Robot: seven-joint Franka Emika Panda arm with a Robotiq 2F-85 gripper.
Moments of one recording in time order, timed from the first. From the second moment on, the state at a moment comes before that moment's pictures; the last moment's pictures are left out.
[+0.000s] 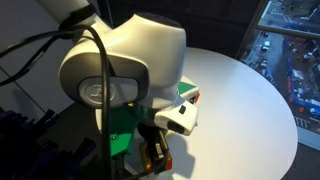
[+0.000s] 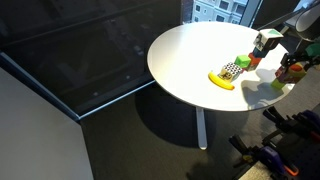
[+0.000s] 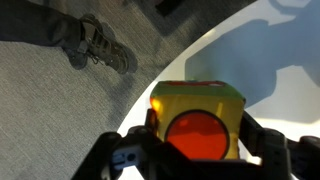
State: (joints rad) arm -0.38 0.50 -0.34 -2.28 0.05 2.63 -0.01
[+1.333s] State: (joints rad) arm -0.39 0.45 -0.35 -2.29 0.05 2.62 -0.05
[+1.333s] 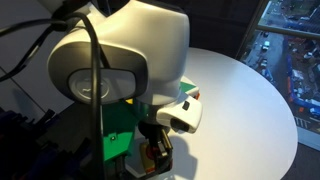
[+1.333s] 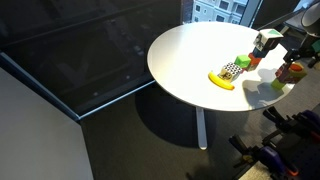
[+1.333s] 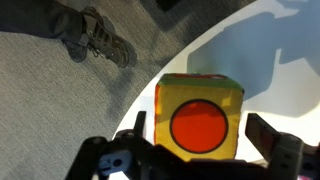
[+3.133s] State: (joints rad) arm -0.21 0.18 -0.23 -2.46 -0.02 2.62 -0.10
